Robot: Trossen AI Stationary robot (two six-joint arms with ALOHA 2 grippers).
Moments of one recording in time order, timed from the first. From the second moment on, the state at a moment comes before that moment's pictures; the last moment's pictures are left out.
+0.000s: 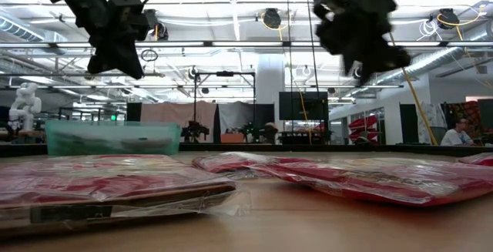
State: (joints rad) left arm 0.38 0.96 0.74 -0.68 0.19 -0.47; right arm -0.08 1.40 1.03 -0.84 -0.26 1.01
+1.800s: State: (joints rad) left arm -0.04 1.88 0.73 0.35 0.04 -0.22; right arm 0.02 1.39 1.03 -0.81 -0.20 1.06
